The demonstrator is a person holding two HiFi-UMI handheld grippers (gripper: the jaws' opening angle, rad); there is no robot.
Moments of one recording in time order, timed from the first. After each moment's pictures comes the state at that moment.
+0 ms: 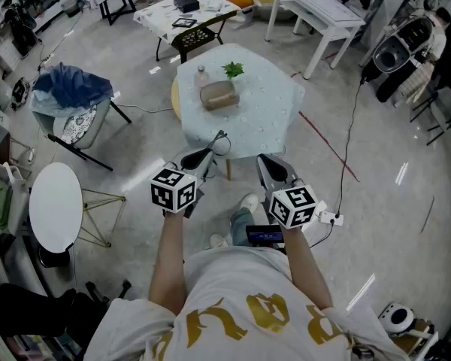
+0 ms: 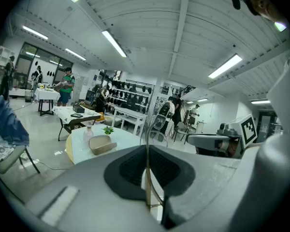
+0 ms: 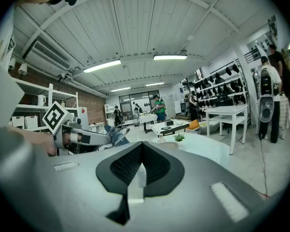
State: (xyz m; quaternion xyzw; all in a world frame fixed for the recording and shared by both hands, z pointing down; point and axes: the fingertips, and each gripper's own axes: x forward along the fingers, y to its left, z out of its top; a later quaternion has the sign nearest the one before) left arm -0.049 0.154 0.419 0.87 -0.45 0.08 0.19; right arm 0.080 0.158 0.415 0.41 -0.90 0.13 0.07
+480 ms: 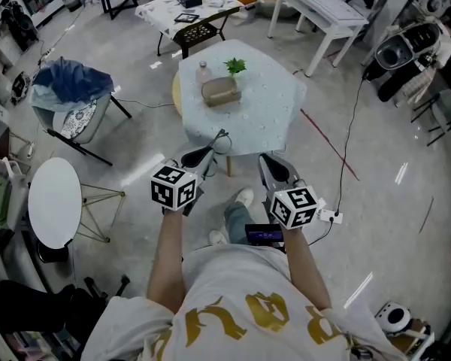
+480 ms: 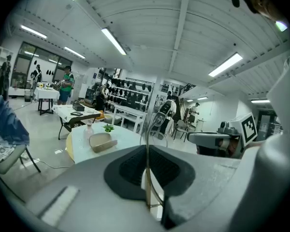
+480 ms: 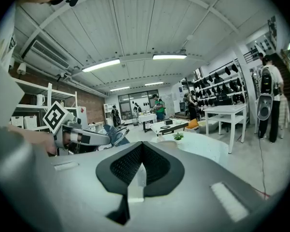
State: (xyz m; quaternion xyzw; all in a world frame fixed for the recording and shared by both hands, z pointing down) left arm -0.049 0.158 0.428 0.87 -0.44 0.09 0.20; right arm 0.083 0.164 0.421 0.41 -0.90 0.14 0.07
